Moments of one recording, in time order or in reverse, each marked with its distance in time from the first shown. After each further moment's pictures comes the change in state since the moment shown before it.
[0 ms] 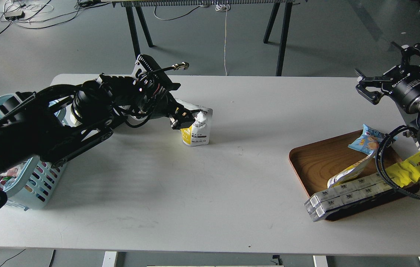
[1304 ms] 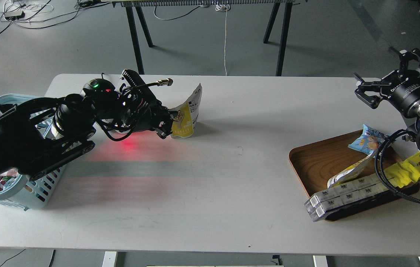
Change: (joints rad) left arm 0.055 0.110 0.029 -0.085 0.000 -0.001 -0.005; right arm -0.018 0.003 0.000 0.002 0.000 0.000 0.000
